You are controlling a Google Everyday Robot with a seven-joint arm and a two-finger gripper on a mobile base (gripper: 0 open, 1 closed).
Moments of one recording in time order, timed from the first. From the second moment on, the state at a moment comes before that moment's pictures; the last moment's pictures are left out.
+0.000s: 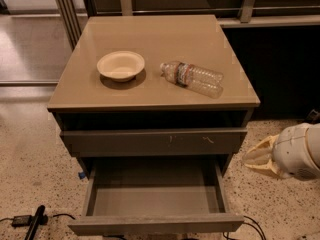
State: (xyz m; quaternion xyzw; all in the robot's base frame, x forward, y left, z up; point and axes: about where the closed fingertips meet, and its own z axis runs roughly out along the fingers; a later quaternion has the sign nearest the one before) arm 0.396 -0.216 0.793 -0.56 0.78 0.07 0.27
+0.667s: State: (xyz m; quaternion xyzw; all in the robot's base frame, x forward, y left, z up) arm 0.396 -0.215 0.789 -0.56 0.78 0.07 0.28
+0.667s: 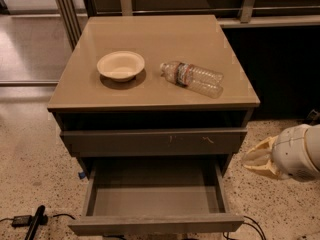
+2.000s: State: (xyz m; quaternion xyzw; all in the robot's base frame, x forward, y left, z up) arm 0.344 -0.157 0.589 -0.45 0.82 0.18 0.28
